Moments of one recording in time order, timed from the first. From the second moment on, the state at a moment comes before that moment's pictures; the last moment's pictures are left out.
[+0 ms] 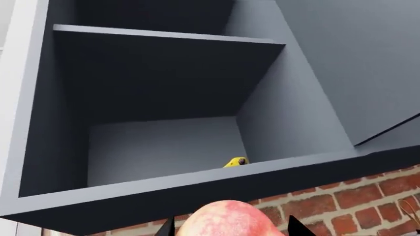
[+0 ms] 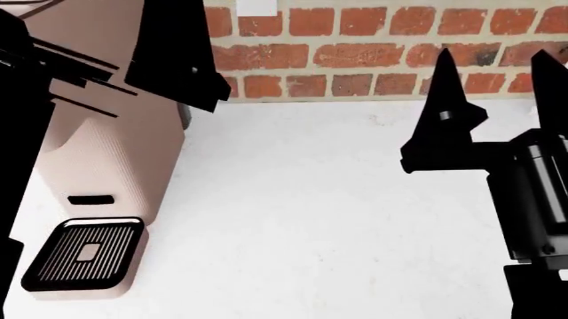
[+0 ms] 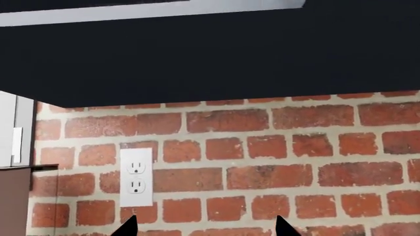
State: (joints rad) left arm -2.25 -1.01 1.81 0.92 -1.21 0.19 -1.19; right arm 1.56 1.20 -1.62 -0.83 1.07 -0.28 1.22
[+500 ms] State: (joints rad) left arm -2.30 -0.75 1.33 0.51 -1.36 -0.23 -1.04; right arm 1.54 1.19 -1.61 -0.84 1.06 -0.28 1.21
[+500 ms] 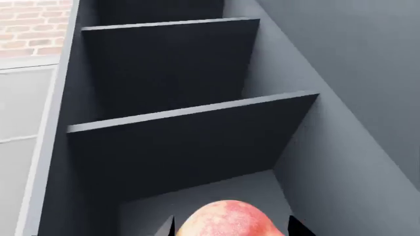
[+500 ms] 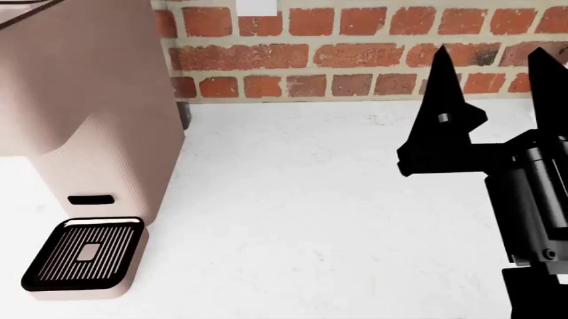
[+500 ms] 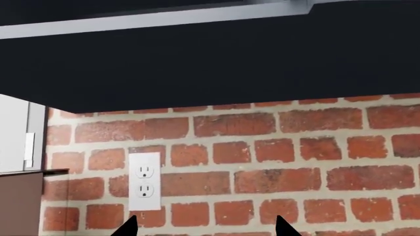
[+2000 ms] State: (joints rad) left arm -2.30 -0.13 0.55 -0.67 -0.65 -0.89 -0.36; right arm 1.49 1.22 -1.59 -0.86 1.03 -0.30 1.19
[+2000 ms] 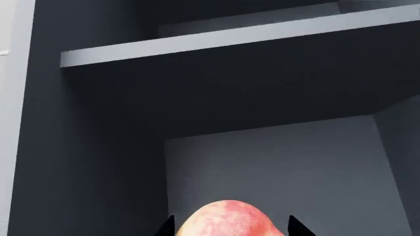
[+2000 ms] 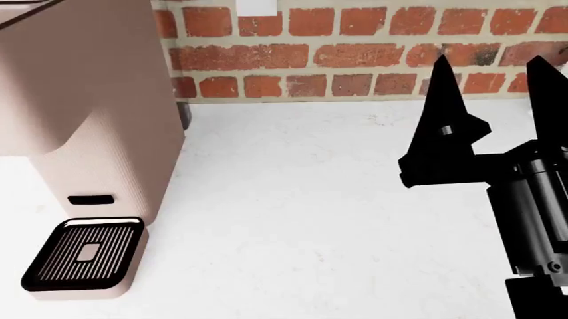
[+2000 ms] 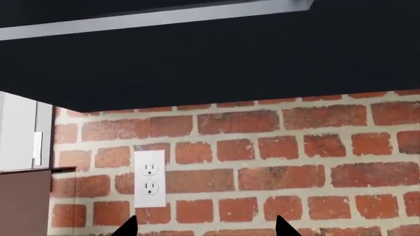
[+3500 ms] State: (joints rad) left arm -2.36 -0.01 0.14 -1.26 -0.25 -0.85 -0.07; right arm 1.44 1.21 -1.58 -0.86 1.00 -0.30 1.20
